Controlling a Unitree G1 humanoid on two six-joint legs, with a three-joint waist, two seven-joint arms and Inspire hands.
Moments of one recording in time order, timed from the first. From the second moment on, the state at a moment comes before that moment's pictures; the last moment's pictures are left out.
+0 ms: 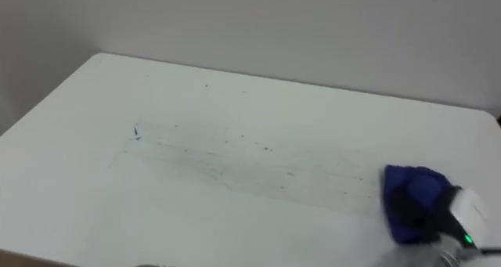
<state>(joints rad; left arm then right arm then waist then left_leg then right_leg) 0.35 0.21 0.20 0.91 0.35 0.15 0.03 -0.15 -0.32 0.05 0.68 -0.56 0.14 -0.36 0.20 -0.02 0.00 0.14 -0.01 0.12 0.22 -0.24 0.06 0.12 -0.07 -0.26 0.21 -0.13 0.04</state>
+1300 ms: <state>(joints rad) 0.24 0.25 0.08 0.82 0.25 0.17 0.03 -0.42 -0.22 0.26 0.57 -0.80 0.08 -0.20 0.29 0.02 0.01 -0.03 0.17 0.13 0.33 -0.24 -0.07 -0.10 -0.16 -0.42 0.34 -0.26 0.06</state>
